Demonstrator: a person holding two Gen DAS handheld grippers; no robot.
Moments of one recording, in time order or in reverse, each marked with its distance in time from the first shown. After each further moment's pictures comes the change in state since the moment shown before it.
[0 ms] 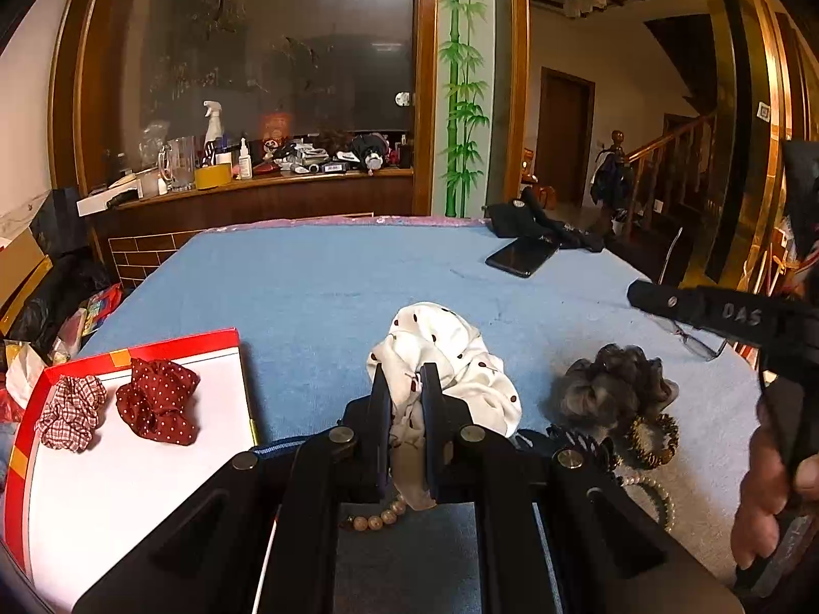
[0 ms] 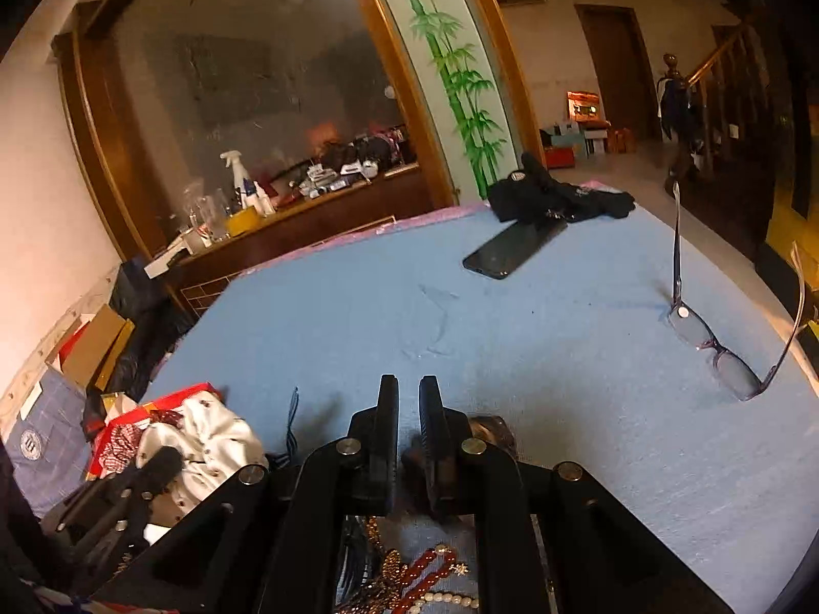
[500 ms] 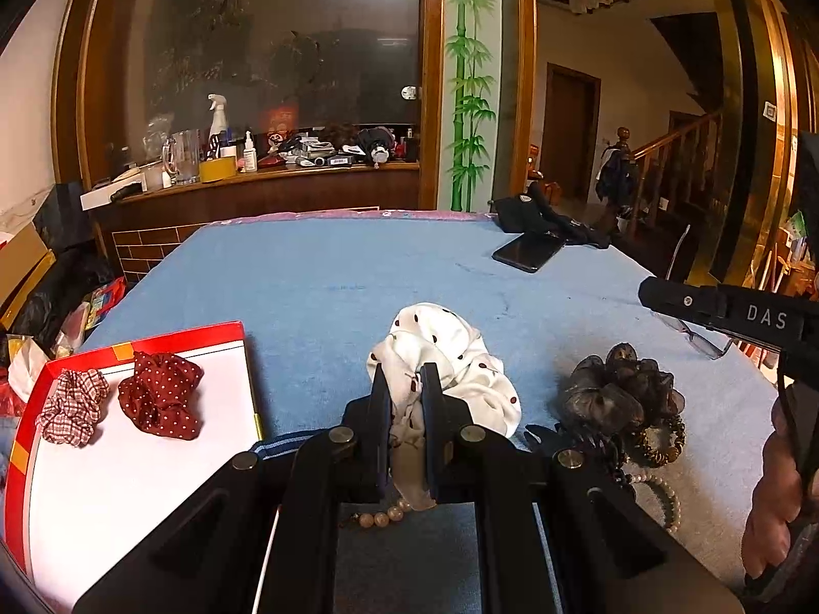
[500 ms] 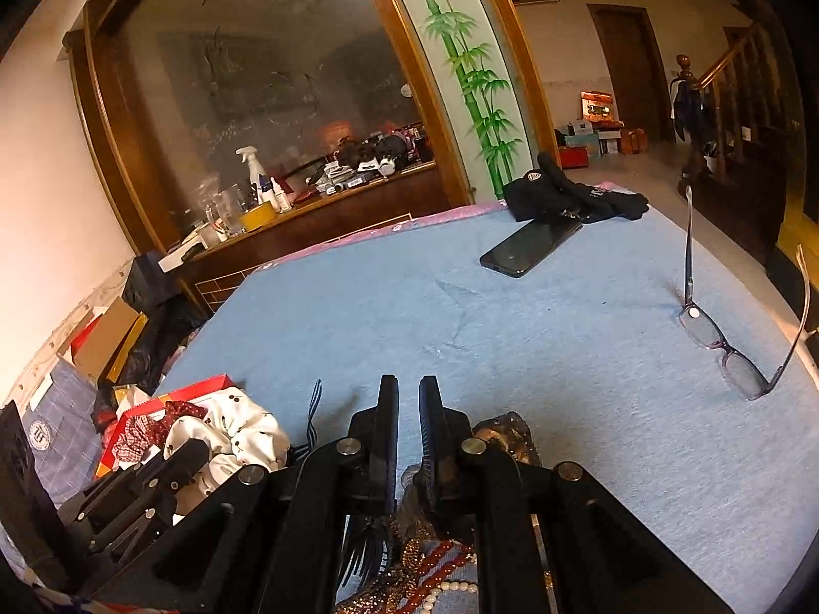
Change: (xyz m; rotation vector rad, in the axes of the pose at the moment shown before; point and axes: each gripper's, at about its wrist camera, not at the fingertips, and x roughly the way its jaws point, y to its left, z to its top) left arm -0.001 0.006 -0.003 -0.013 0.007 0.011; right arm -0.002 0.008 -0.001 -0.011 0.011 0.030
